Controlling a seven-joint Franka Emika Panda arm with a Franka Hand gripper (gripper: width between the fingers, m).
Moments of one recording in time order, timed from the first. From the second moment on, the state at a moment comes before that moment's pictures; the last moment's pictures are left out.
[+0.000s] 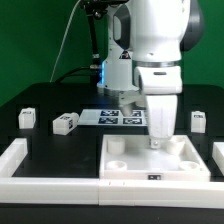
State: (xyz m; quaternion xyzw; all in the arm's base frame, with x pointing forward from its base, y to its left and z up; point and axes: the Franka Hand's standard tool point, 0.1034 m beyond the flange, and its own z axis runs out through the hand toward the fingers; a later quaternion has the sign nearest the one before) arm 0.492 0.056 0.008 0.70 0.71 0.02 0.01
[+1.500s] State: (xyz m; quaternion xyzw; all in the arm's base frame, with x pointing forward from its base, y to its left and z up) arm 0.503 0.079 0.008 0.71 0.70 0.02 0.00
